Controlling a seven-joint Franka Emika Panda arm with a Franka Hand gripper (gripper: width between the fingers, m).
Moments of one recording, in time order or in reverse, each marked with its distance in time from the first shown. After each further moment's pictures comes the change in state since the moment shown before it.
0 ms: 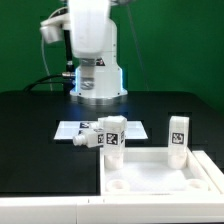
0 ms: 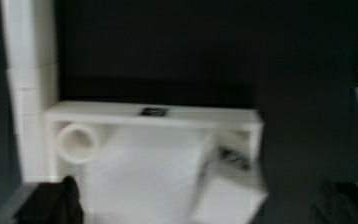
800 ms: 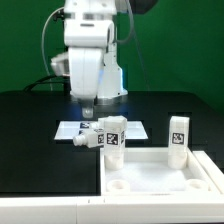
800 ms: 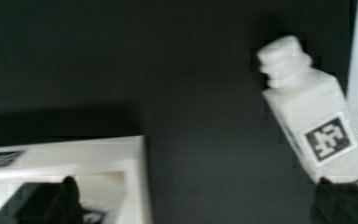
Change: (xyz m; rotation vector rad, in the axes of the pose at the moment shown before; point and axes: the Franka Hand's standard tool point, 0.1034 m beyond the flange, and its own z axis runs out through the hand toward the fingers) arm 0.012 -0.056 0.052 0.078 -0.038 0.061
